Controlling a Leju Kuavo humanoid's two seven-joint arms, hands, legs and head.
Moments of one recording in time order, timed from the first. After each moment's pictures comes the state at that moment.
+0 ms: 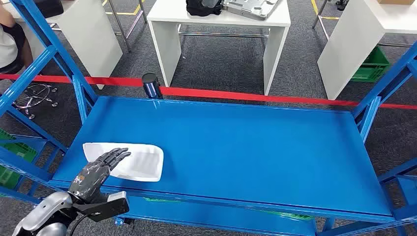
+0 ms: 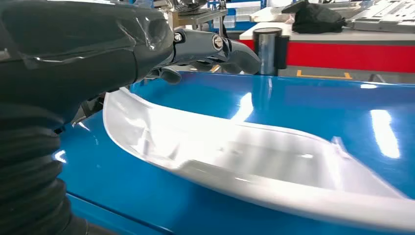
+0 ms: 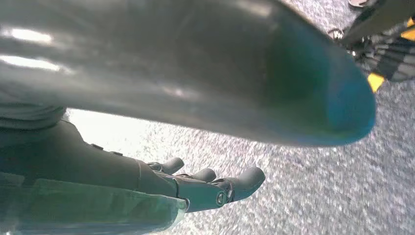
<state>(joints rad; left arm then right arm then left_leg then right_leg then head) 0.16 0.42 -0.15 -1.77 -1.01 -0.16 -0.07 0.04 -0.26 -0.11 -0.16 0.62 0.20 -0.20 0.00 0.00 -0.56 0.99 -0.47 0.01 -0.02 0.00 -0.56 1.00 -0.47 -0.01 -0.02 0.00</state>
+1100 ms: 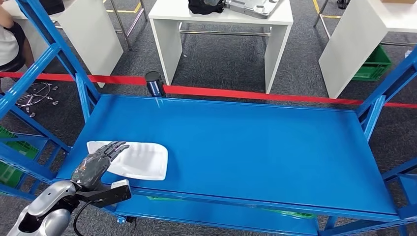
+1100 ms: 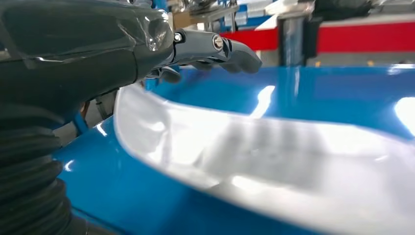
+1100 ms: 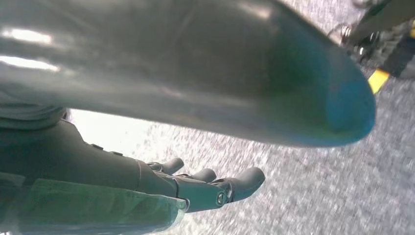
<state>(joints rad) 0.07 0.41 -0.16 -1.65 -1.05 -0.18 -0.06 0.03 -0.27 -0.08 -0.15 0.64 0.20 -0.22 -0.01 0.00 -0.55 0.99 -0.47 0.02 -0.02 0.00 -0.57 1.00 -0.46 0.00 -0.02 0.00</state>
